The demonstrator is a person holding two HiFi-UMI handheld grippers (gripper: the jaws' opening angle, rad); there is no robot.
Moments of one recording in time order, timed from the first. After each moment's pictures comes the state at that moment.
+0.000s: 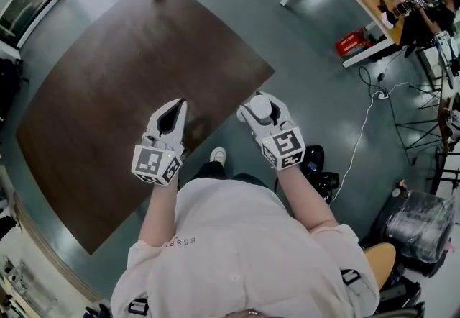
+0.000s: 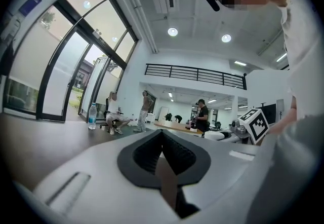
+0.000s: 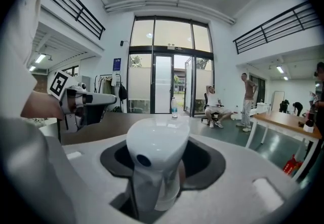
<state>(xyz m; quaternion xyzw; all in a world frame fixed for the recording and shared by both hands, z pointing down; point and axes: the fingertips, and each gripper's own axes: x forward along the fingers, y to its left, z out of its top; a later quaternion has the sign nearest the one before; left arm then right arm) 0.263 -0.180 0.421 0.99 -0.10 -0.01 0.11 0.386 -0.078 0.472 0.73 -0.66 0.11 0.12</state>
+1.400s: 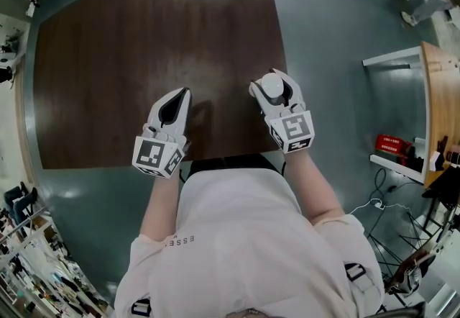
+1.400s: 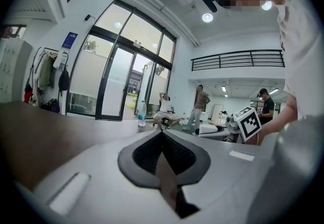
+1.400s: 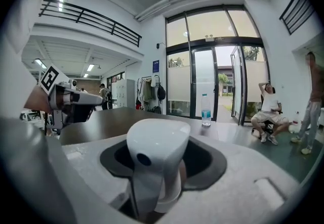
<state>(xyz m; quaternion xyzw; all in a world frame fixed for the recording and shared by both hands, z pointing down) 0.315 -0.290 0.469 0.90 -0.41 0.03 0.12 0.487 -0.304 0.520 0.50 -0.85 0.07 0.13</state>
